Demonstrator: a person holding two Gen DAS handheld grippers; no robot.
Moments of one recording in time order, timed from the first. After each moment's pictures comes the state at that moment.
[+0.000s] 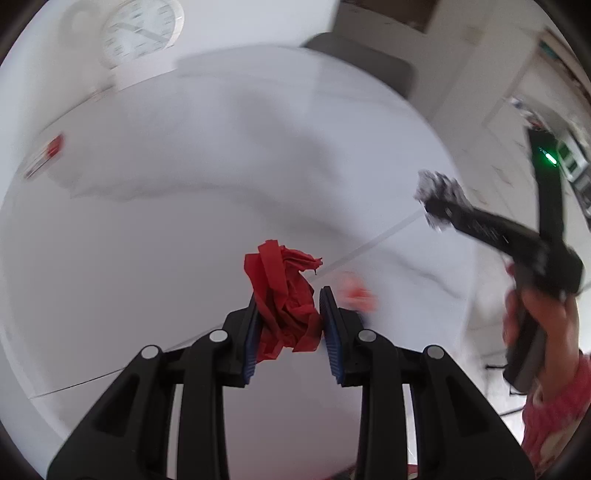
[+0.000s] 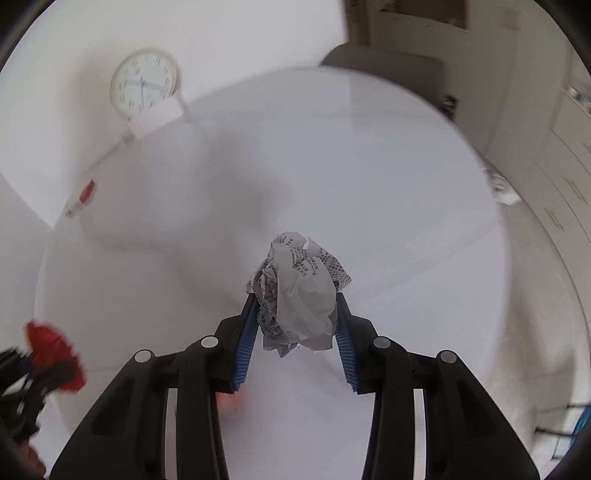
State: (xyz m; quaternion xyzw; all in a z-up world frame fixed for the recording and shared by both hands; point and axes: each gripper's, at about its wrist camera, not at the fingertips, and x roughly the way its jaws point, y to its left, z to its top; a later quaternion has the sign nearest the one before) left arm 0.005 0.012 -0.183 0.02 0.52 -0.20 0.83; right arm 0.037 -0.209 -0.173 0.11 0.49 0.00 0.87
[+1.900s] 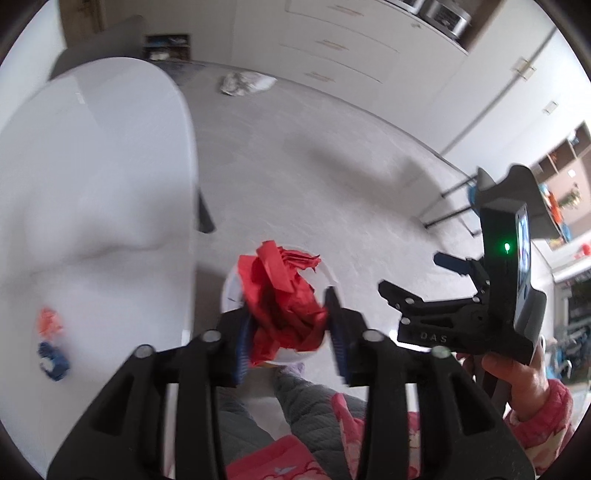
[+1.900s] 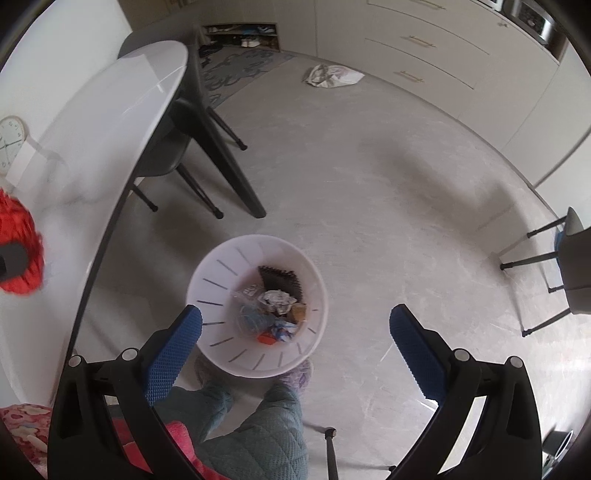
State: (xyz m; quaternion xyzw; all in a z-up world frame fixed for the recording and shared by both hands) left arm -0.160 -0.279 -0.206 0.20 0.53 -0.47 0.67; right arm -0.272 -0.405 -0.263 0.22 0.55 -0.24 0.77
